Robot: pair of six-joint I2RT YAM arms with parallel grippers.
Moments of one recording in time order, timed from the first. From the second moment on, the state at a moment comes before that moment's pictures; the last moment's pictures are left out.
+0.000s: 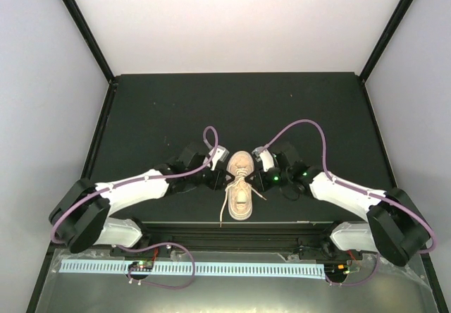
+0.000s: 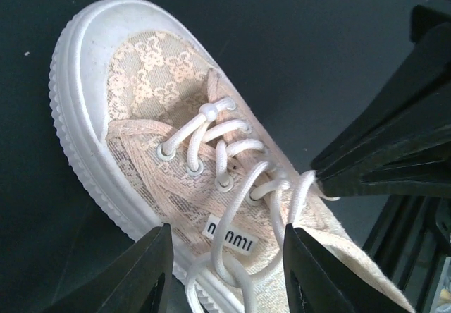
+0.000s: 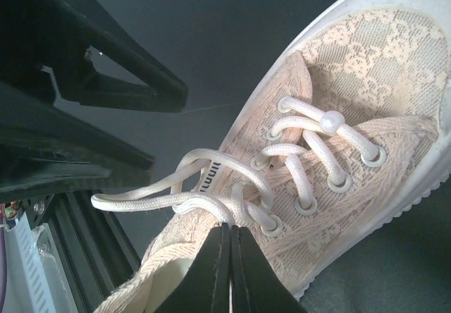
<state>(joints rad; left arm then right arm) -0.75 1.30 0.60 -0.01 0.34 -0.39 0.67 1.27 0.57 -0.10 -0.50 0.35</state>
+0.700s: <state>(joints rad) -0.75 1.44 0.65 -0.01 0.38 -0.38 0.67 1.26 0.56 -0.10 -0.50 0.35</state>
